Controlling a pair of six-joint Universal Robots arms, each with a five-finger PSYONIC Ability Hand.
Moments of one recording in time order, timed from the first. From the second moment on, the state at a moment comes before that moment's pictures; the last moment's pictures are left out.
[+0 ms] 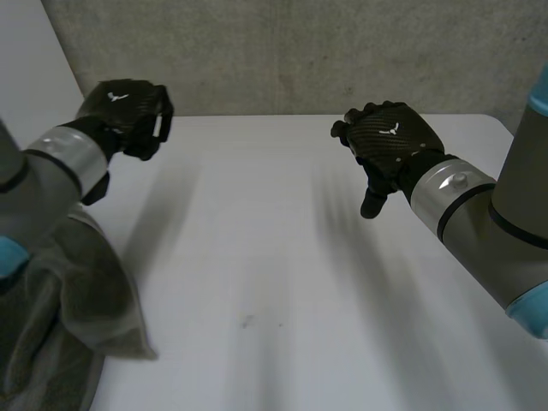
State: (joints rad) left arm 4.41 -1.85 -1.33 3.14 -1.36 3.34; right arm 2.08 -1.31 1.36 0.10 1.47 2.74; left_hand 1.17 1.21 1.21 1.21 1.02; right_hand 0.21 0.23 0.21 0.23 0.05
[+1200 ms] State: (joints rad) left arm 4.32 -1.93 -1.15 3.13 -1.47 3.39; right arm 2.00 -1.31 1.31 0.10 1.47 2.74; left_hand 1.16 1.22 1.22 1.22 1.02; right_hand 0.21 0.23 0.21 0.23 0.05
